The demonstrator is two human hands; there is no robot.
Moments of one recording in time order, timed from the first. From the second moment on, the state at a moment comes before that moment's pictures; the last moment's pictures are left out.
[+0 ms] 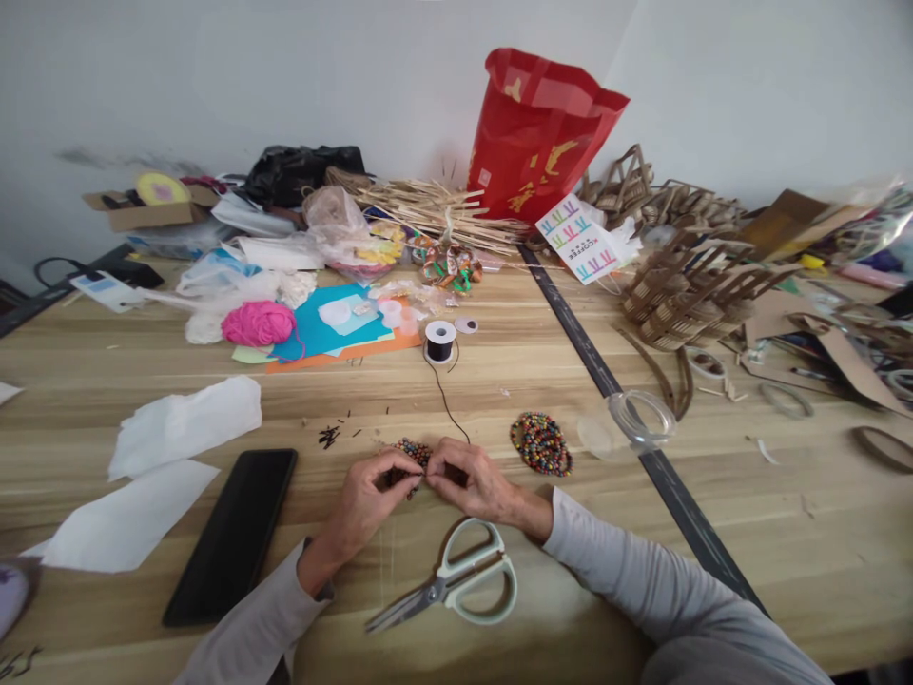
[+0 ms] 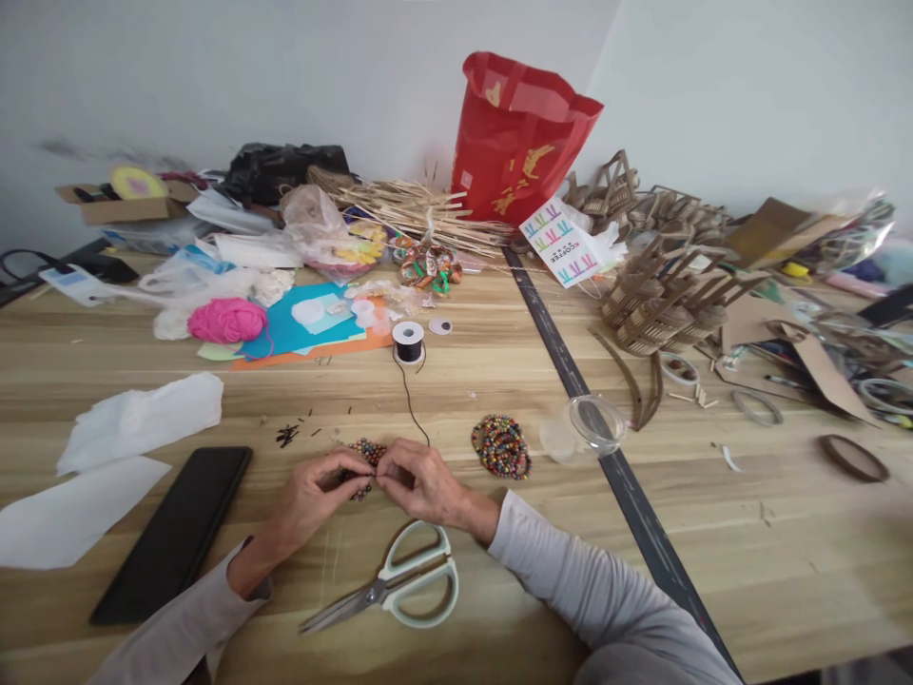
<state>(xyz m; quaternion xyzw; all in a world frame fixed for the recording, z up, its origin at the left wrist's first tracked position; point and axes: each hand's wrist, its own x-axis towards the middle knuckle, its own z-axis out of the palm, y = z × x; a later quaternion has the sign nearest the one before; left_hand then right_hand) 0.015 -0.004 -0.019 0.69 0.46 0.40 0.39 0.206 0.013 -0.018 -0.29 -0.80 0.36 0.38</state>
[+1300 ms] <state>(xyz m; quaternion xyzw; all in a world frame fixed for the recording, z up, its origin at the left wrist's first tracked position) 0.015 -0.004 -0.019 0.70 0.44 0.43 0.36 0.207 0.014 -0.018 -0.29 -0.80 0.36 0.37</state>
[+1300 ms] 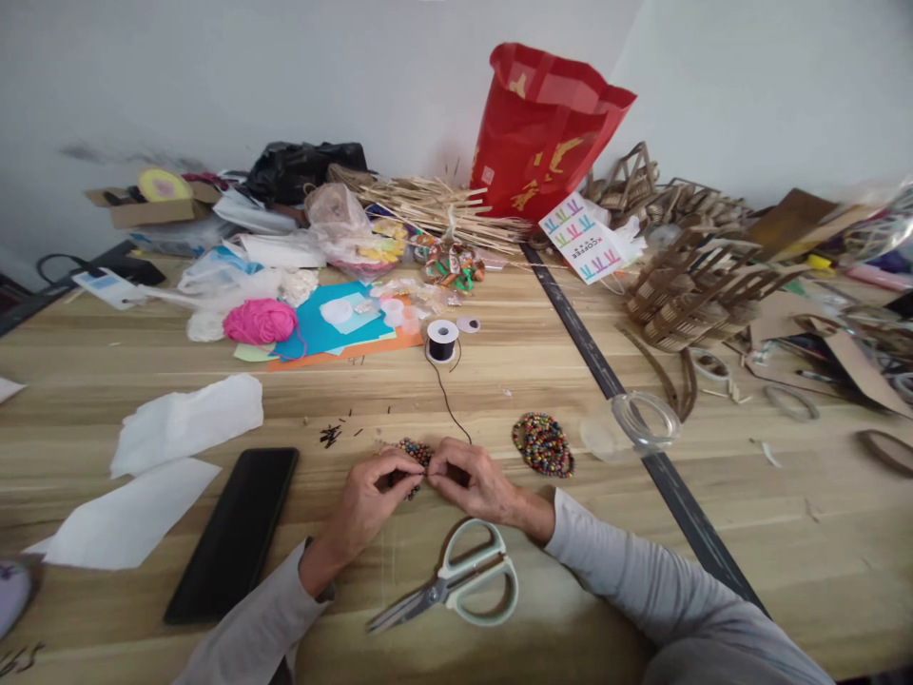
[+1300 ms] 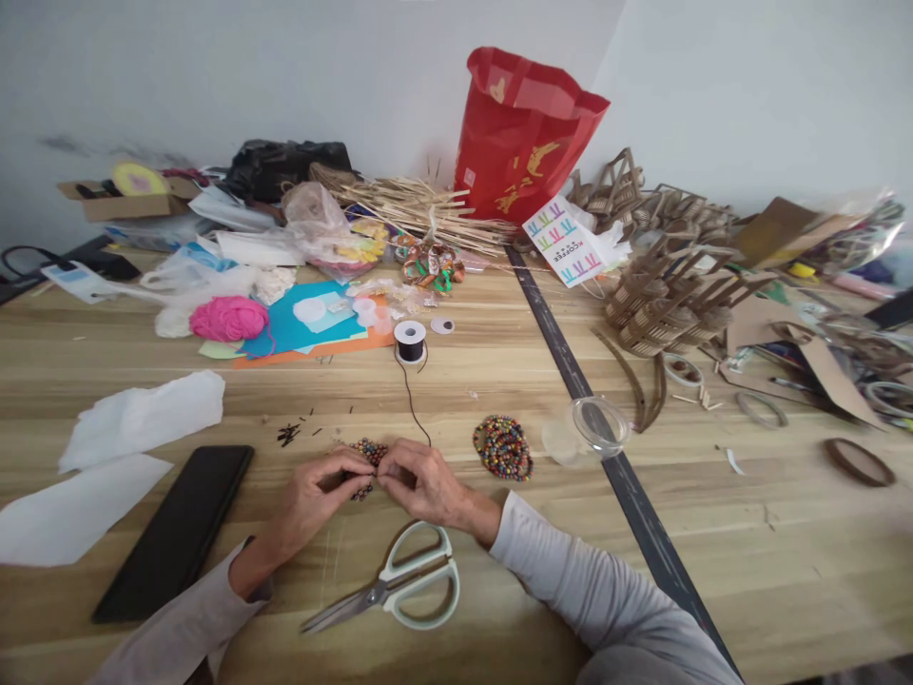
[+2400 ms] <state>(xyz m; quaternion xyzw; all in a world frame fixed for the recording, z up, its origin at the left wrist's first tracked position) 0.016 -0.003 -0.017 0.71 0.43 0.43 0.35 0.208 0.016 -0.024 -0.29 -0.81 0.36 0.36</state>
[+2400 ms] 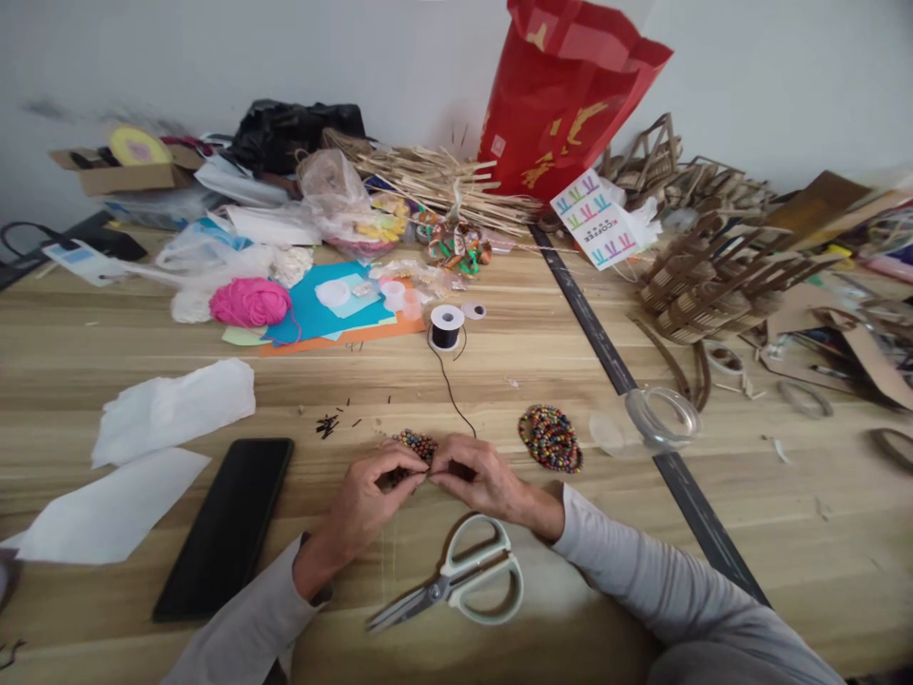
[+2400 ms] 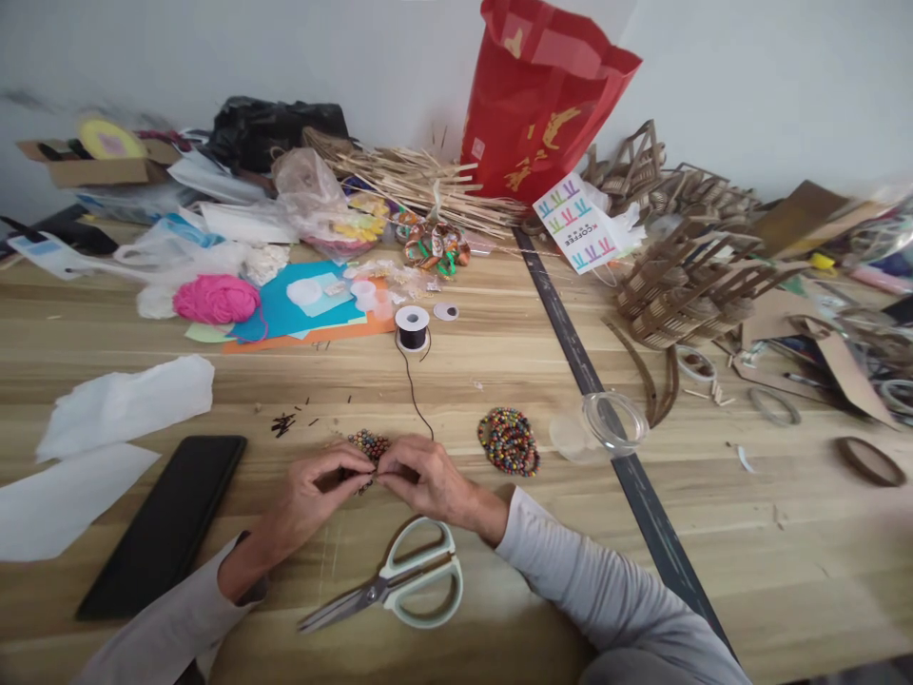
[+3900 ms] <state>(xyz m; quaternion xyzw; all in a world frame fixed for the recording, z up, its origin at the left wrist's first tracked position) 0.015 -0.006 -0.019 0.69 0.43 0.42 0.40 0.210 0.015 -0.021 -0.23 -0.82 0.34 0.39</state>
